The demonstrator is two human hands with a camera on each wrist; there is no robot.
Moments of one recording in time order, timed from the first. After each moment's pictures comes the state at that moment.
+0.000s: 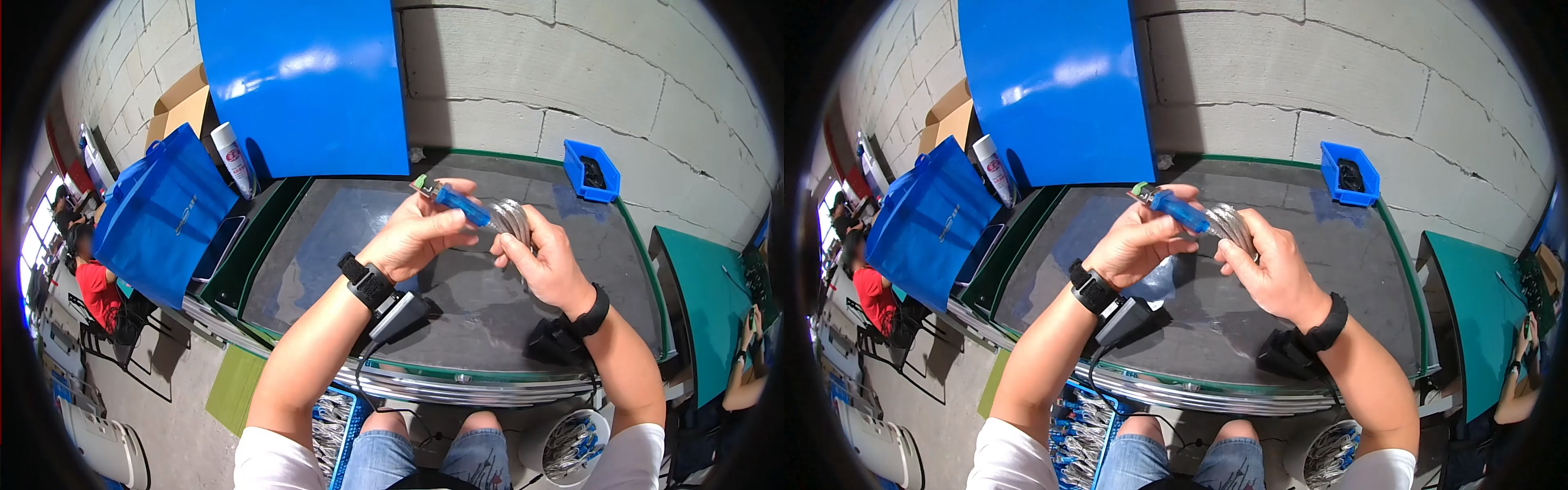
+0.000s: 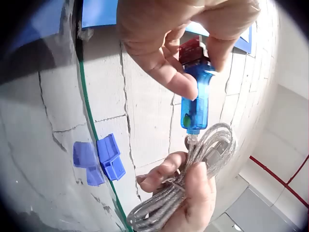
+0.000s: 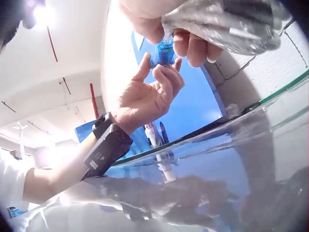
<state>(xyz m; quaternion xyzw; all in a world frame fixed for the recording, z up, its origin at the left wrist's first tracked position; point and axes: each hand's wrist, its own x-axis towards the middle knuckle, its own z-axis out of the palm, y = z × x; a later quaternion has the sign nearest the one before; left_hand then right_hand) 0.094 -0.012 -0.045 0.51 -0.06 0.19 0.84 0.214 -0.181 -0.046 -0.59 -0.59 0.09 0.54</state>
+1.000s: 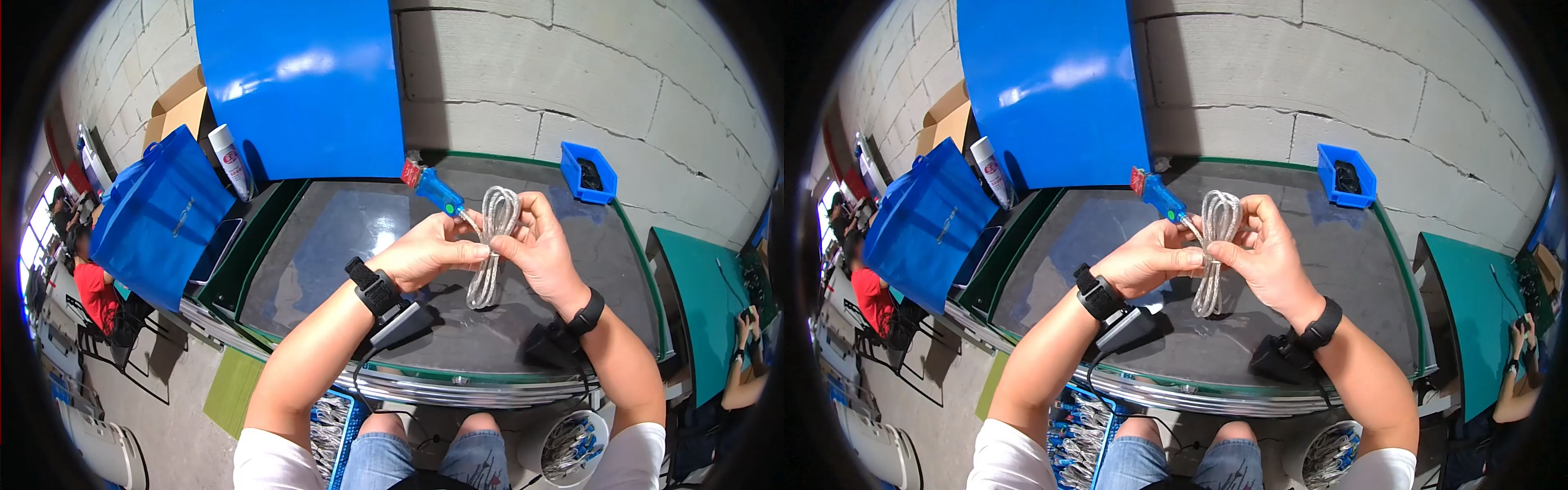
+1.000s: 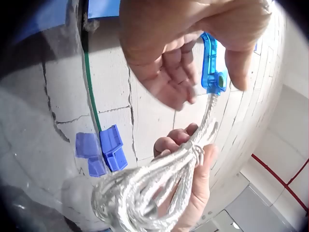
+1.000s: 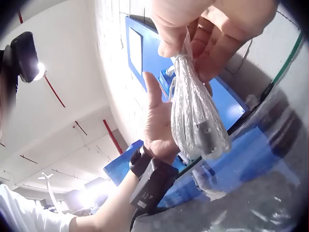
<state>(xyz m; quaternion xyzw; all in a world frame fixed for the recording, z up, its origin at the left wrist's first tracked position) 0.102 -0.015 -0.055 0.62 -0.05 0.03 0.79 0.215 -0.165 -0.055 -0.43 -0.50 0.24 0.71</state>
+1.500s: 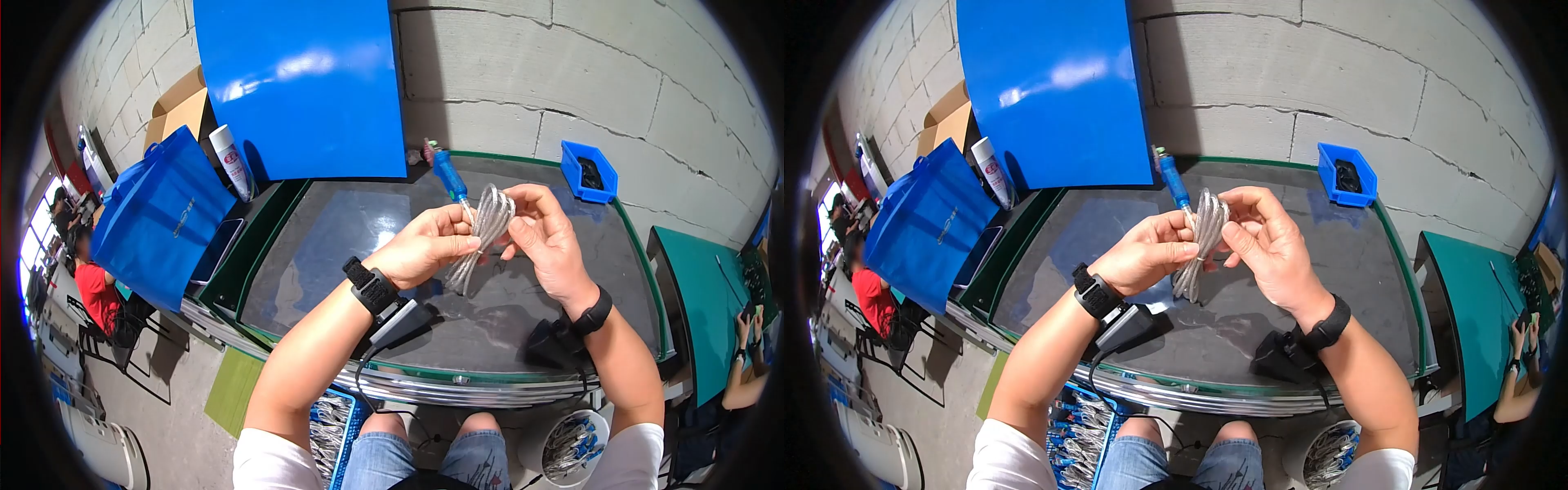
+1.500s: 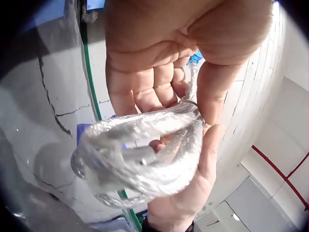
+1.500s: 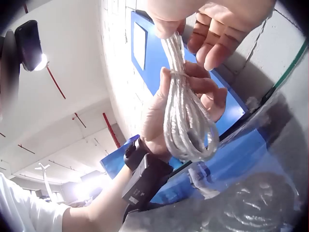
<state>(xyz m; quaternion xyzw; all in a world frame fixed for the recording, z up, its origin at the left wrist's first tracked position) 0.101 -0.012 -0.057 0.58 -0.07 0.06 0.81 0.217 -0.176 -0.042 -0.48 -0.54 0.20 0.66</state>
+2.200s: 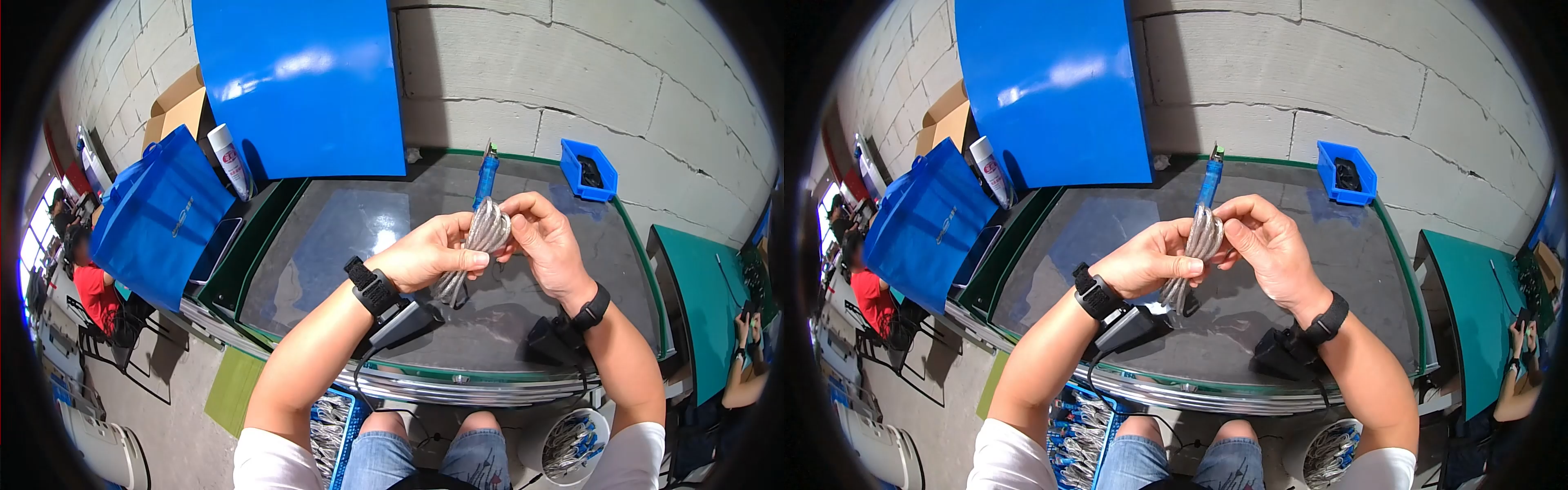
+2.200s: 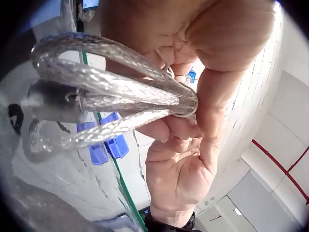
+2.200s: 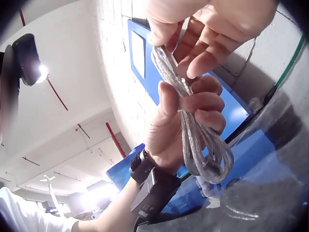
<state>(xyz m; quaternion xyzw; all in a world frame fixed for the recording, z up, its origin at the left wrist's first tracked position) 0.098 -0.019 -0.052 0.61 -0.11 0.01 0.78 0.224 -0.174 -0.048 -0.44 -0.53 0.26 0.68</state>
